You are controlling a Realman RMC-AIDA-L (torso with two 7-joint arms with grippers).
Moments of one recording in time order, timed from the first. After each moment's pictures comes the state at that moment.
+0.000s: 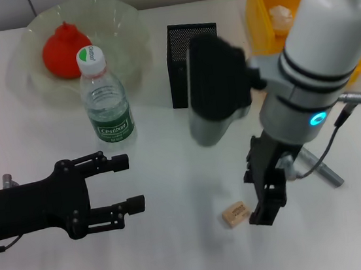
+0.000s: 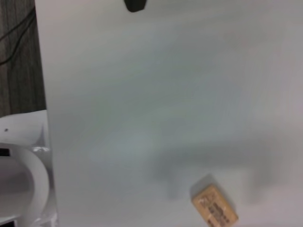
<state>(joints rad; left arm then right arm) -0.38 -2.01 0.88 0.55 1.82 1.76 -1.17 0.86 2.09 -1.80 -1.25 -2.43 -1.70 2.45</state>
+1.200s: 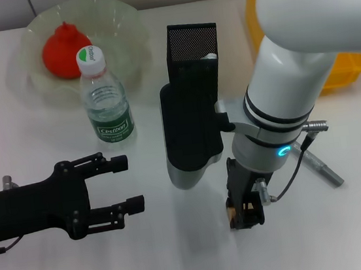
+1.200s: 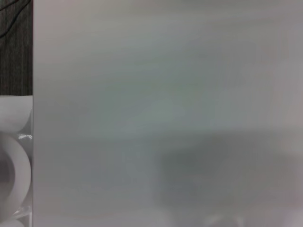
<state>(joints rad) -0.37 -2.01 0.87 0.55 1.82 1.75 -1.16 0.91 2.09 -2.01 -1.09 -2.35 -1.47 2.42</state>
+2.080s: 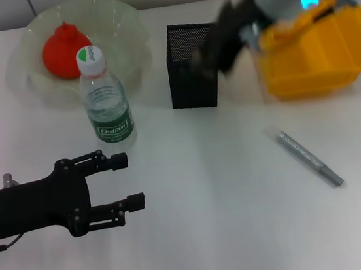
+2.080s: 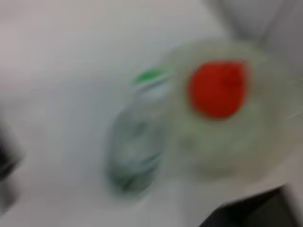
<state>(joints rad) -0.37 -2.01 0.87 0.55 1.82 1.74 -1.16 0.83 2.09 -1.45 -1.40 -2.51 -1.46 2.43</state>
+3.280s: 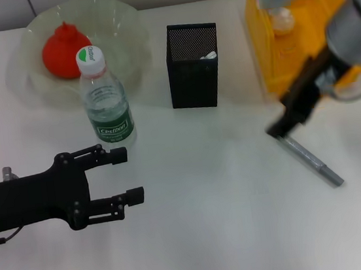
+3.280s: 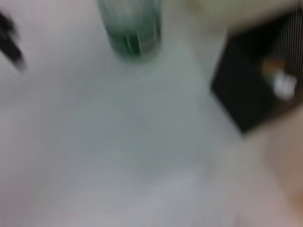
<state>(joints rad) -0.39 -2.01 0.87 0.56 1.82 1.74 -1.16 0.73 2.08 -1.39 -1.43 -2.61 -1.73 2.54</state>
